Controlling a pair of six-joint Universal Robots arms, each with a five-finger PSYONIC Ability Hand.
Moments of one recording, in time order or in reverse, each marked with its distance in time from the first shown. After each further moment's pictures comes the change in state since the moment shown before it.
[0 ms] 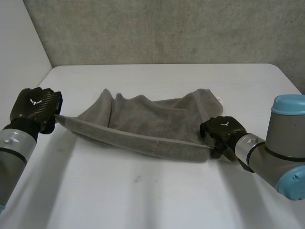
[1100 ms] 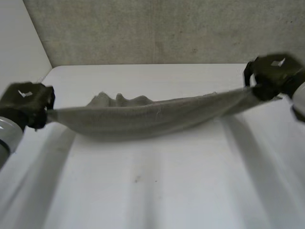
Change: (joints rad) left arm -0.008 0.094 0.177 -0.371 -0.053 -0.007; right arm -0.197 -0.376 -0.172 0.256 -0.091 -0.077; left_hand 0.000 0.000 0.000 0.001 0.001; right_hand 0.758 0.614 0.624 0.631 0.603
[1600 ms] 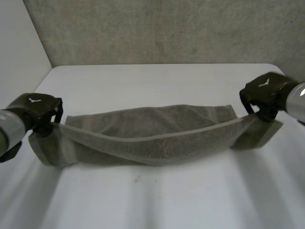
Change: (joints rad) left arm -0.018 -0.168 0.224 -0.331 0.004 0.010; right arm 0.082 0.134 -0.186 0.380 0.124 -0.381; left_hand 0.000 0.000 0.000 0.000 0.004; right_hand 0.000 0.000 0.001 0.001 0.003
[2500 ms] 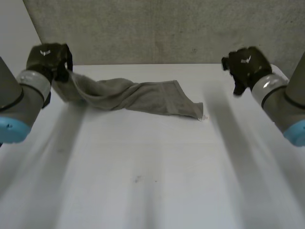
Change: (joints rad) left arm -0.080 -0.308 0.295 0.450 -0.058 -0.261; right arm 0.078 0.199 0.012 -0.639 0.049 0.243; left_hand 0.000 0.000 0.000 0.000 0.004; right_hand -0.871 -0.751 -0.744 -0.749 -0.722
